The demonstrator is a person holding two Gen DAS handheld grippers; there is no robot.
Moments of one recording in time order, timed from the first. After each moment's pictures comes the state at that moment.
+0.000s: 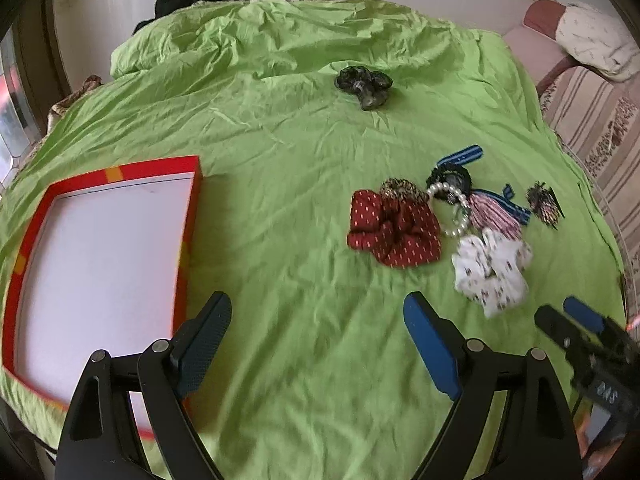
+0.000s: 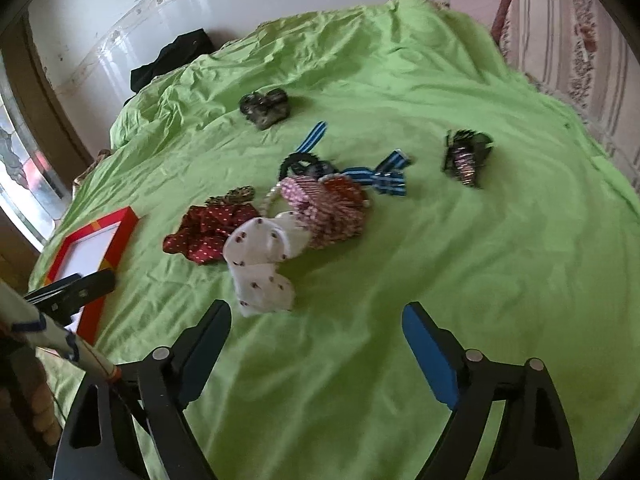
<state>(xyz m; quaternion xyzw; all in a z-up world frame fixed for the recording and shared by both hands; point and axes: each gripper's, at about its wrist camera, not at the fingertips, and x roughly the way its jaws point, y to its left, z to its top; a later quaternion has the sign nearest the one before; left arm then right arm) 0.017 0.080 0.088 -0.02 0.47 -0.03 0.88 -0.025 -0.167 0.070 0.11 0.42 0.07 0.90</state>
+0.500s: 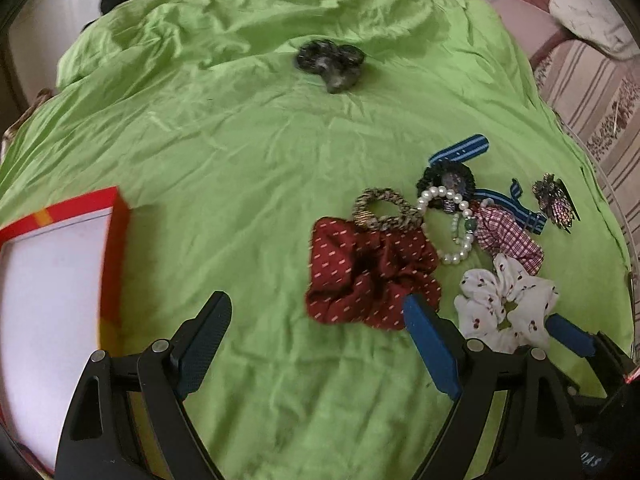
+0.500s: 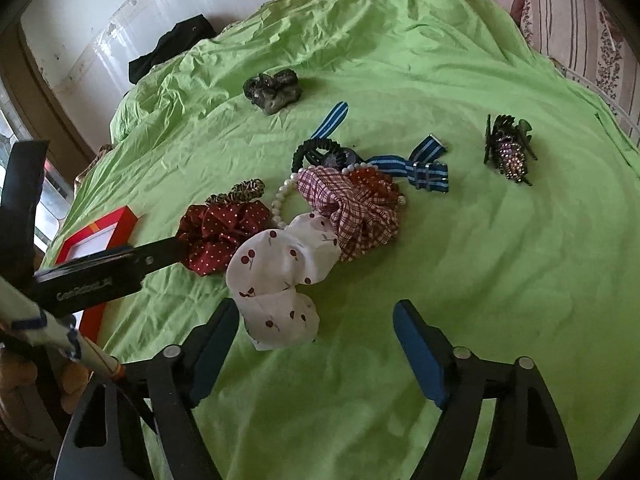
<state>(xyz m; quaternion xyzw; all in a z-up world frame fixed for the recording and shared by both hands) 0.088 0.046 0.057 0.00 0.50 -0.09 0.86 0.007 -0.154 0.052 0.12 0.45 0.08 0.88</state>
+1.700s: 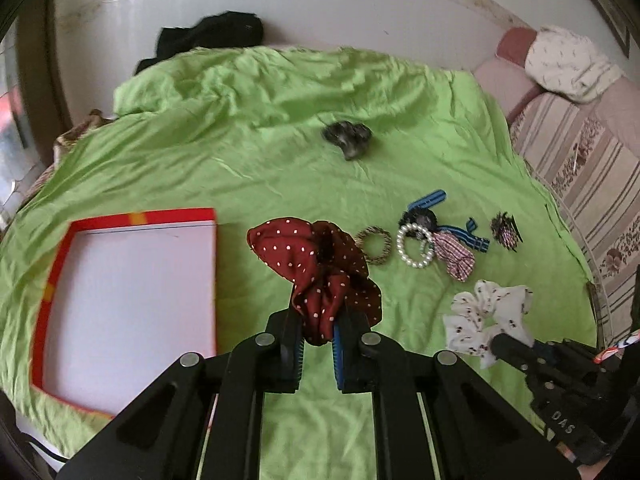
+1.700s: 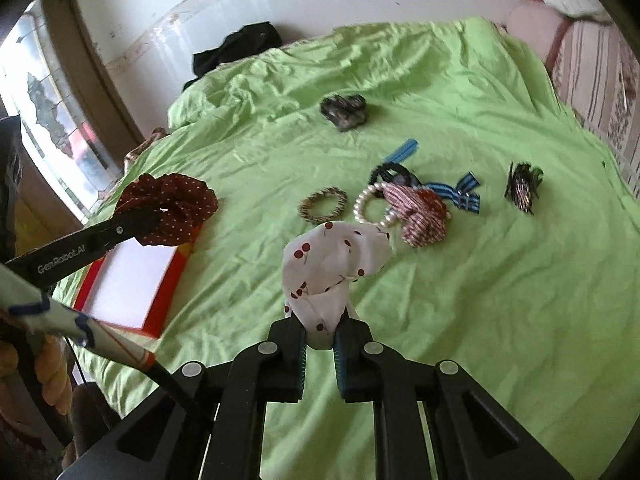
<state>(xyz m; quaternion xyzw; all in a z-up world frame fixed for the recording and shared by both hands) -0.027 0.103 0.165 -0.03 0.40 -0.06 0.91 -0.065 -0.109 0.124 0.08 0.42 0.15 0.89</state>
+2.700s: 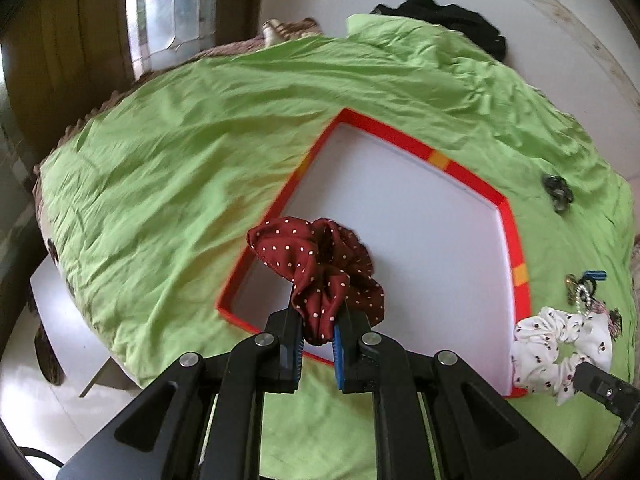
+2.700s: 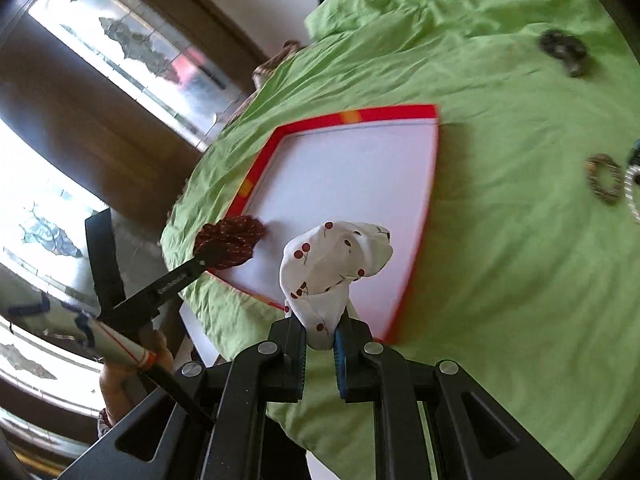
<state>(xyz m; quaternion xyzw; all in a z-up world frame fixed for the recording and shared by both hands) -0.097 0.379 0.089 -0.19 0.43 0.18 0.86 -0.039 0.104 0.104 0.10 0.51 0.38 0.76</state>
